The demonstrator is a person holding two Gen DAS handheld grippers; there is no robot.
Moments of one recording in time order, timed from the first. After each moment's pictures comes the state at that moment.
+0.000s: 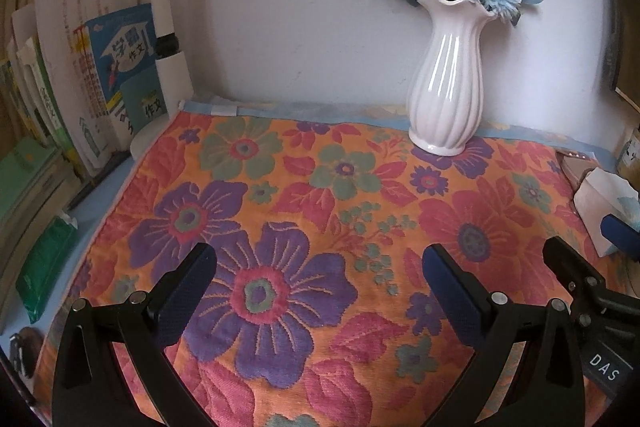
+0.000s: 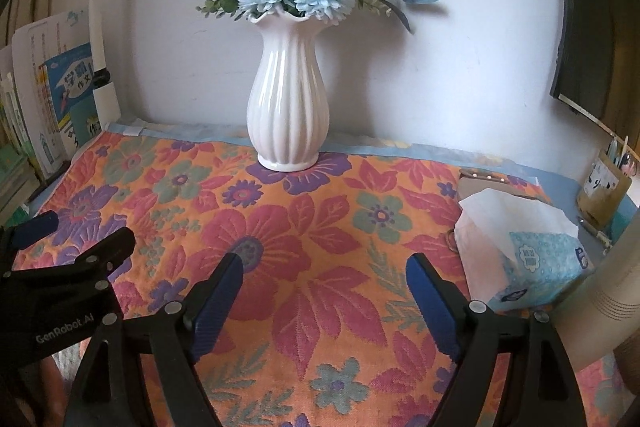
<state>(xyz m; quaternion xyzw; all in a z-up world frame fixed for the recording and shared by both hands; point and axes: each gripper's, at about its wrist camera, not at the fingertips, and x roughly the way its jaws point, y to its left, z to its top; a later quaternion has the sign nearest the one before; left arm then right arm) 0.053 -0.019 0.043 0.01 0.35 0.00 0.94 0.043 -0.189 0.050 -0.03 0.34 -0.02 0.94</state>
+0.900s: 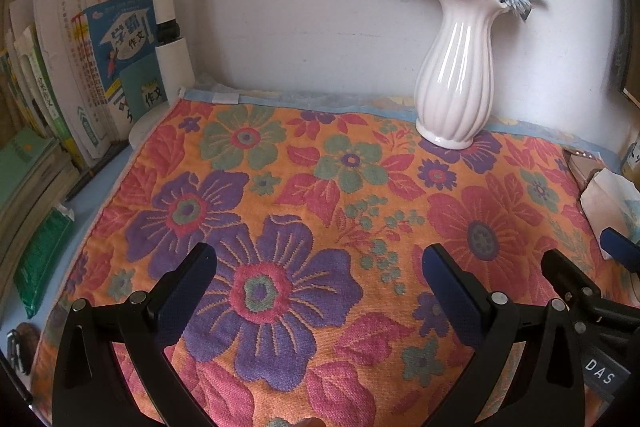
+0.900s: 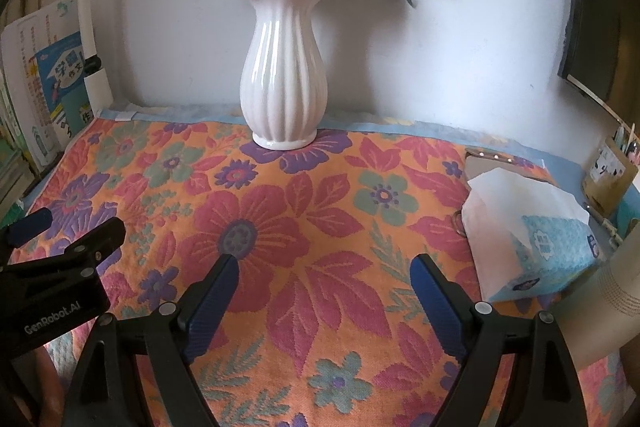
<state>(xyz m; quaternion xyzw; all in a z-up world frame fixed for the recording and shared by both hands) 0.061 -0.016 0.037 0.00 0.37 0.01 0.93 0.052 -0.192 0.040 -0.02 0.38 -0.02 0.93</state>
